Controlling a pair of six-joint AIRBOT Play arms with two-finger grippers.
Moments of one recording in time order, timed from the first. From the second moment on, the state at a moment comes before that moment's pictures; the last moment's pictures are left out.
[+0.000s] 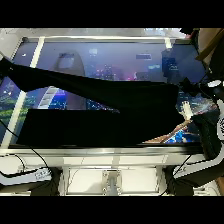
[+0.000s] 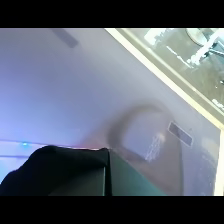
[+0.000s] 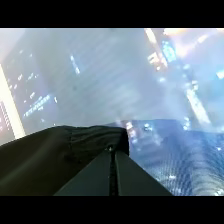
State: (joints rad) left arm 0.44 -1.40 1.32 0.91 -0.35 -1.35; right arm -0.44 -1.67 1.31 -0.88 0.73 1.32
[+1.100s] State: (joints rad) left arm 0.60 -1.40 1.34 1.62 -1.20 -1.67; right arm -0.65 -1.40 1.23 -1.11 1.19 1.29
